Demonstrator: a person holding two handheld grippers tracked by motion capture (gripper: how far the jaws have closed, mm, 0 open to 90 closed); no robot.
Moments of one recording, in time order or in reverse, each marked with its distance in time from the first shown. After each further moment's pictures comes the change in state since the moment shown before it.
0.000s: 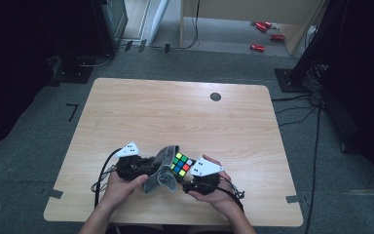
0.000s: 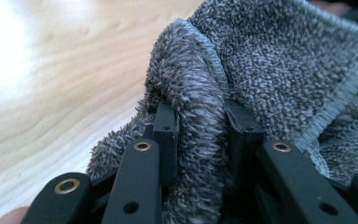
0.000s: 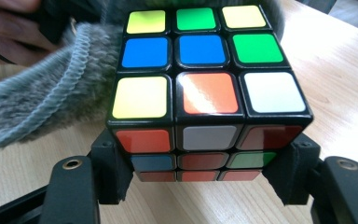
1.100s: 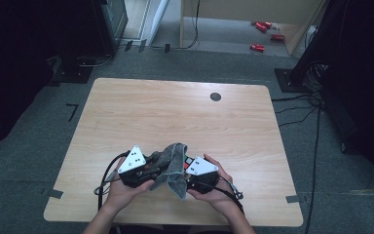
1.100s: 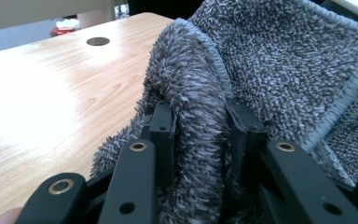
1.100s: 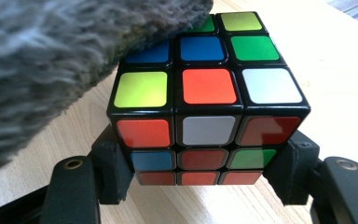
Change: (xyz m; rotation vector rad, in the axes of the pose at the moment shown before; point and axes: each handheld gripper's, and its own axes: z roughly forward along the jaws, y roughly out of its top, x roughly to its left) left arm -0.047 0.014 -0.006 -0.100 0.128 0.287; right arm 0.003 0.005 0.003 0.085 -0.084 -0.042
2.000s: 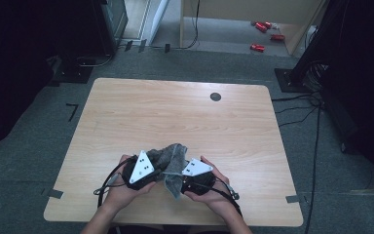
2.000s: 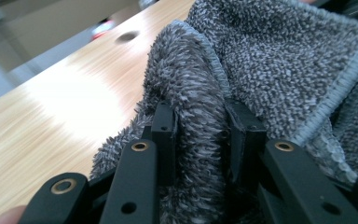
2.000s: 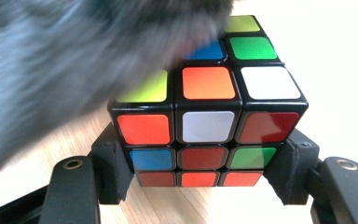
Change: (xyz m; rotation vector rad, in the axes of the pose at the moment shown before) left arm -0.005 -0.007 0.006 0.095 0.193 0.235; right arm 0.006 -0.004 0.012 0.048 0.030 0.004
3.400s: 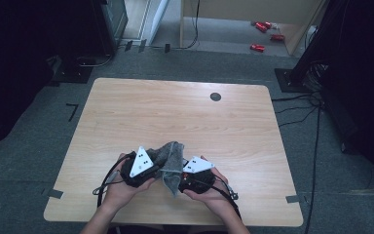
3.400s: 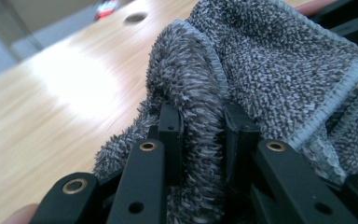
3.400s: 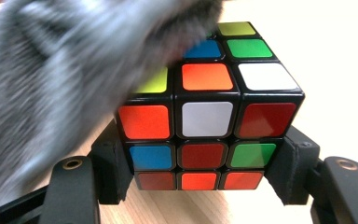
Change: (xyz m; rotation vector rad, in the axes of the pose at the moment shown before) left arm 0.008 0.007 -0.002 0.063 -0.016 -0.096; right arm -0.003 0.001 0.002 -0.024 0.037 0.089
